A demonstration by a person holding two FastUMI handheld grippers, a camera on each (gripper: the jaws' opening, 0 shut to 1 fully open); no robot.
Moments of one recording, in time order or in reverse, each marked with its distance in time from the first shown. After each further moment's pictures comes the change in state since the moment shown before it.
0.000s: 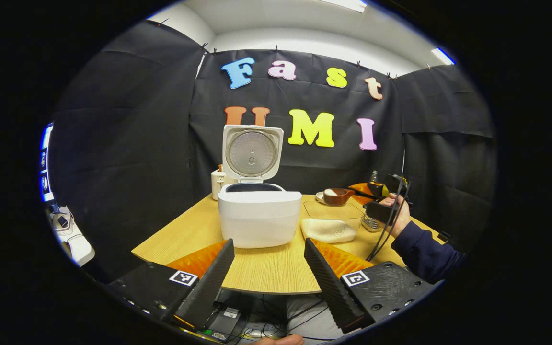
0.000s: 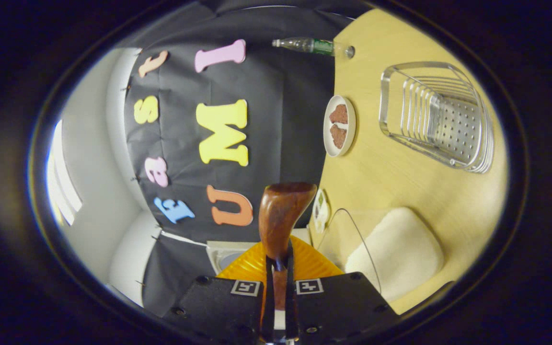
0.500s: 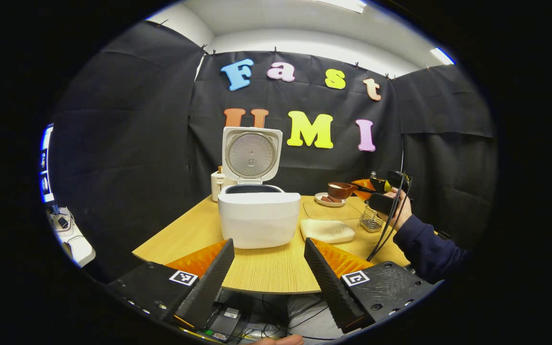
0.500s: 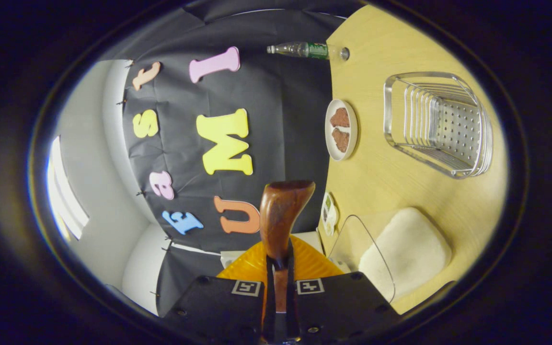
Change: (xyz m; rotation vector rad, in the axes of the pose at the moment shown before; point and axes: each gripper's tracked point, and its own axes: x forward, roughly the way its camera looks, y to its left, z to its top) left arm -0.007 -0.002 0.003 0.015 -0.016 -0.019; right arm 0.004 0.006 0.006 -0.015 -0.012 -0.032
